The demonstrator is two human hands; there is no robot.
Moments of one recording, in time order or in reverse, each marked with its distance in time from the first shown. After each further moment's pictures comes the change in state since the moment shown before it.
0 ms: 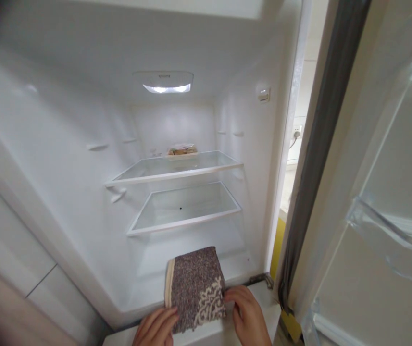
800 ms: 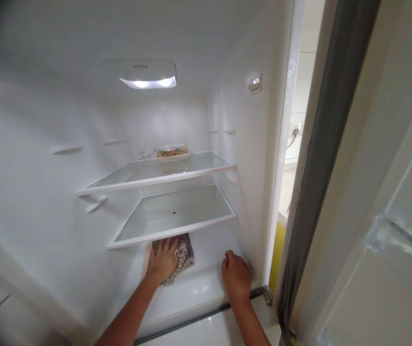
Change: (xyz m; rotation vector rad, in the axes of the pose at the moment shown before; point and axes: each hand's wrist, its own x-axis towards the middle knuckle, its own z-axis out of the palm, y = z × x) left_hand 0.143 -0.083 0.110 -0.071 -0.768 -0.663; right_hand 0.122 0.027 0.013 -0.553 -0.025 0.509
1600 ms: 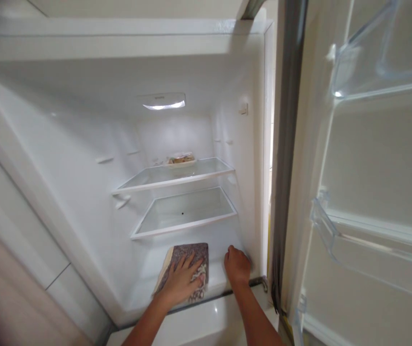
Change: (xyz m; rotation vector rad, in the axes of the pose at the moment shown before) left_hand -0.097 0.041 -0.029 -0.160 -0.227 0.187; right_hand -0.012 -0.015 -0.024 -0.183 -0.061 -0.040
